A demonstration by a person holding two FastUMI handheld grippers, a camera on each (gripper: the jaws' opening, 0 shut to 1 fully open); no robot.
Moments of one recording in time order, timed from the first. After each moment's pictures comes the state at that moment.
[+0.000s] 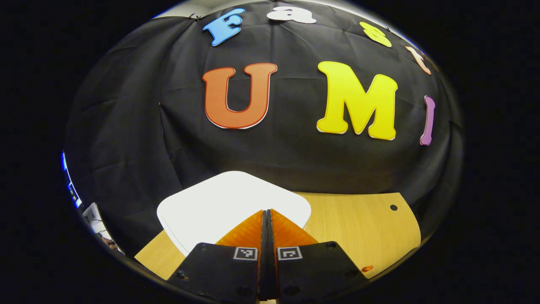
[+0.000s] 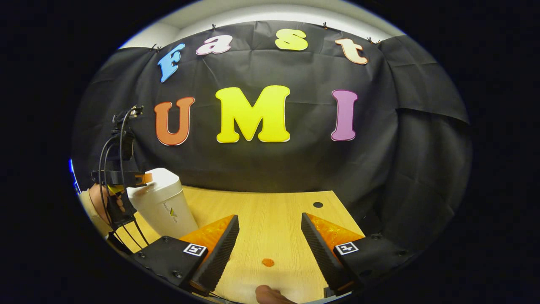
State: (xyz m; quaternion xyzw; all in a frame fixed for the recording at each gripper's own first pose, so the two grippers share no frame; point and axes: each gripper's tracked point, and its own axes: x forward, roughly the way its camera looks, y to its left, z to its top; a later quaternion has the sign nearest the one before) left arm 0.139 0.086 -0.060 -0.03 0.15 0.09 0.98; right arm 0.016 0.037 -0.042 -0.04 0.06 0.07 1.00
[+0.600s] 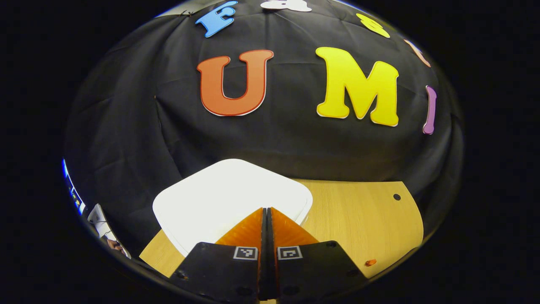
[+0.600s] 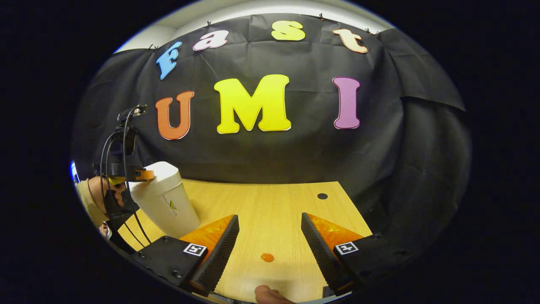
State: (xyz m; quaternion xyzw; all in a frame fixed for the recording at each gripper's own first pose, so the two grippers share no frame) left arm 0.136 0.087 -0.054 -0.01 0.16 0.10 0.98; right arm 0.030 0.014 -0.066 -0.01 0.09 0.09 0.99
